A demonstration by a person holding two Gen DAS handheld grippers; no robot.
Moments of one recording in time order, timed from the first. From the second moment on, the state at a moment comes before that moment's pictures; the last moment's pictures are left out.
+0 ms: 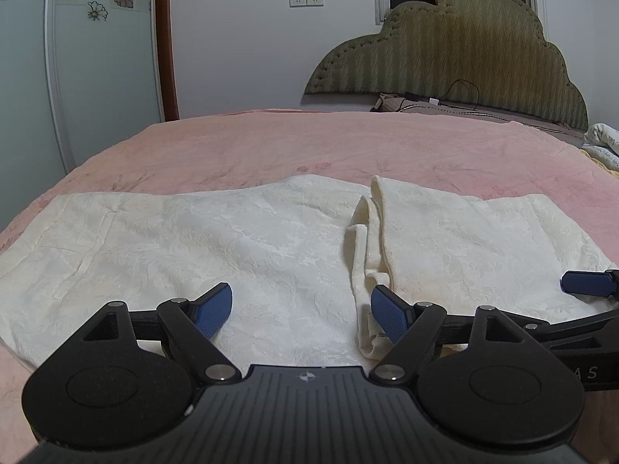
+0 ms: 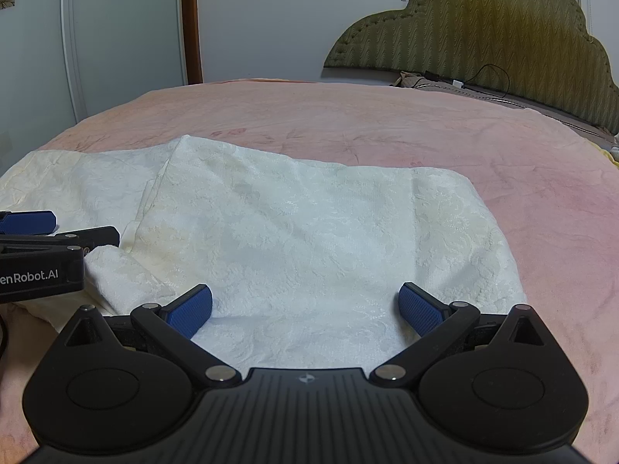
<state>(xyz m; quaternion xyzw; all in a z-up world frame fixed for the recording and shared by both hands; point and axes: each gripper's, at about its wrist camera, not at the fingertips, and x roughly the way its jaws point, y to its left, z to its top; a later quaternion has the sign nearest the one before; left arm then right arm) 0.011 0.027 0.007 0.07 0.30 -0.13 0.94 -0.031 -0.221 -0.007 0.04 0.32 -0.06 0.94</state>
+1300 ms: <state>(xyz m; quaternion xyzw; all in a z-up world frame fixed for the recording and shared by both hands) 0.009 0.028 0.008 0.07 0.29 -0.13 0.95 -0.032 -0.219 -0.008 0.05 0.32 -0.06 0.94</state>
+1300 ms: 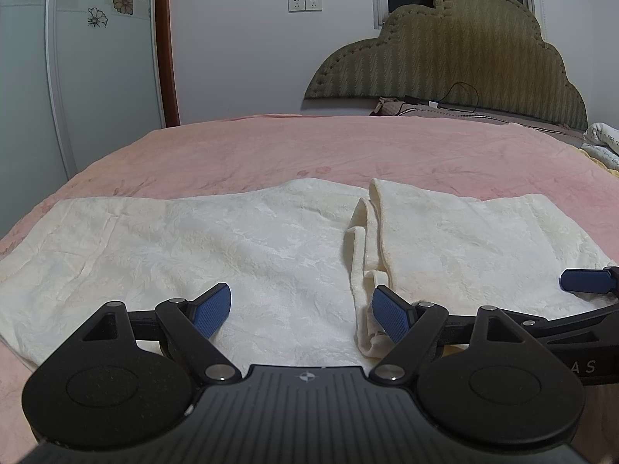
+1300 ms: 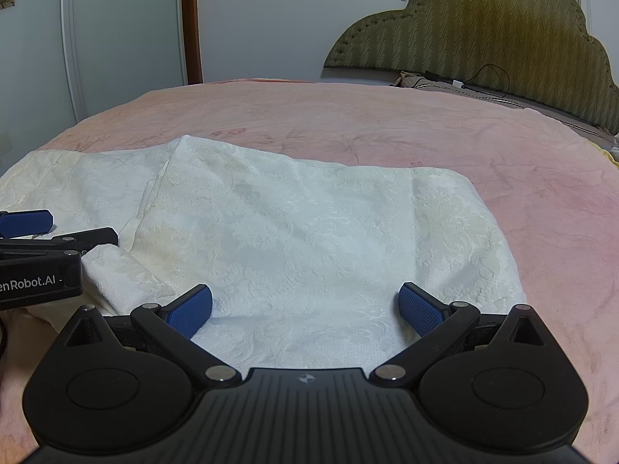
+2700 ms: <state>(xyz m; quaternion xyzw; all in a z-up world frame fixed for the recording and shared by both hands) 0.004 0.026 0.011 0.07 0.28 -0.13 0.95 -0.033 -0.216 -0.009 0.05 0.32 -0.06 0.94</state>
